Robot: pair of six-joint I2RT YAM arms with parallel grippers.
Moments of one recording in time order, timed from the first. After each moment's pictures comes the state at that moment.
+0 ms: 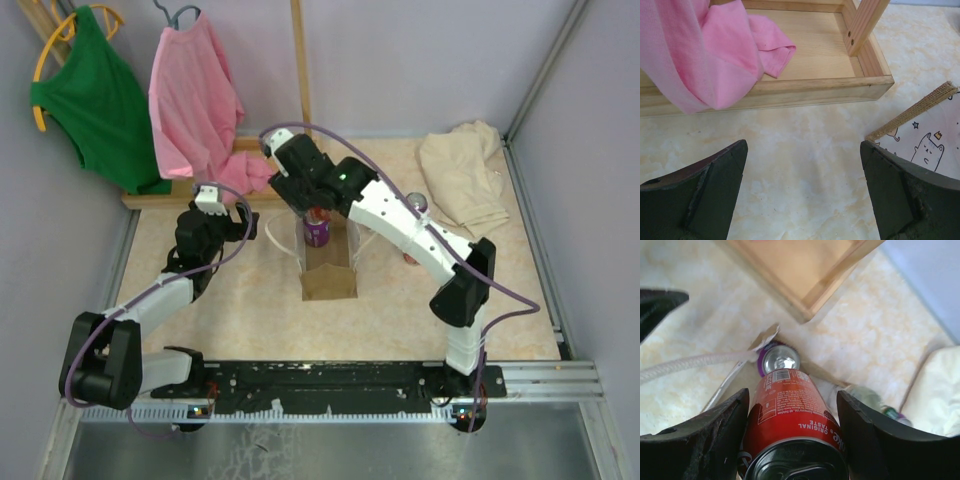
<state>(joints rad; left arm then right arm) -0.24 1.23 0.51 0.52 0.02 -0.19 0.91 1.88 2.00 -0.90 0.37 -0.10</state>
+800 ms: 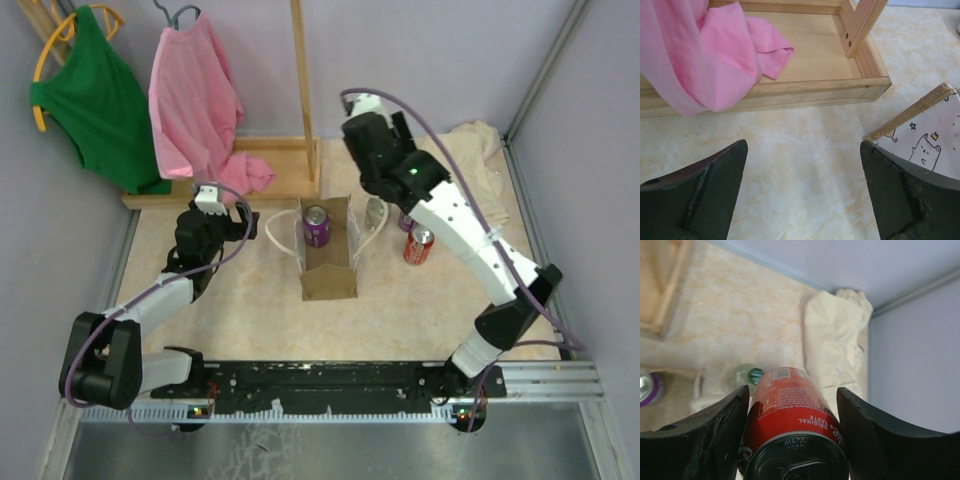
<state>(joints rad) -0.24 1.23 0.51 0.52 0.03 -0.19 0.73 1.59 1.86 -0.85 0.82 -0.07</state>
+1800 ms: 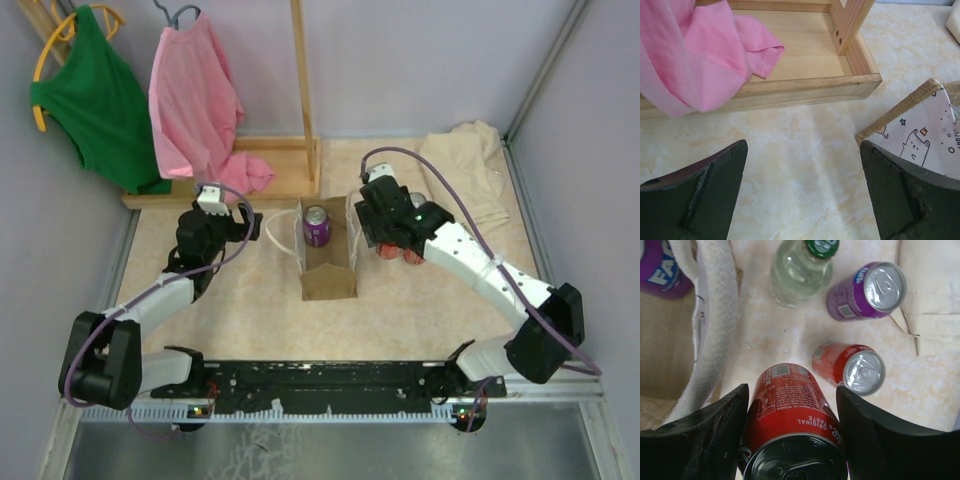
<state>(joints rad) -0.25 1.23 0.51 0.52 0.06 -0.20 0.68 1.36 1.24 -0.75 0.44 0.17</state>
